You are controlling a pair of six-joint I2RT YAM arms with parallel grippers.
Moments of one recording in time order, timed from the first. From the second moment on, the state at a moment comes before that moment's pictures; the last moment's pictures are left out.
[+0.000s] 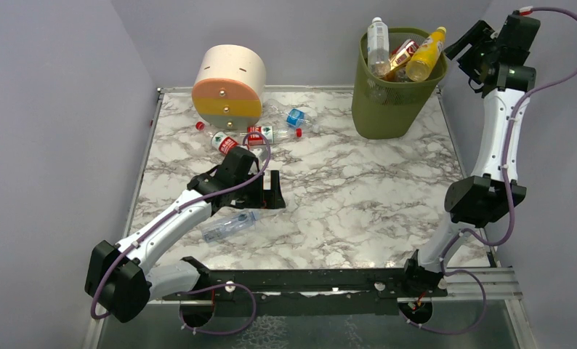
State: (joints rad) left arm -0.59 1.15 0.86 -0.62 0.26 -0.51; right arm -0.26 1.85 2.23 -0.76 -0.15 0.48
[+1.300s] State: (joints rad) left arm -0.59 1.17 0.87 -0.62 0.26 -0.51; right arm -0.25 1.95 2.07 -0.63 -0.13 0.56
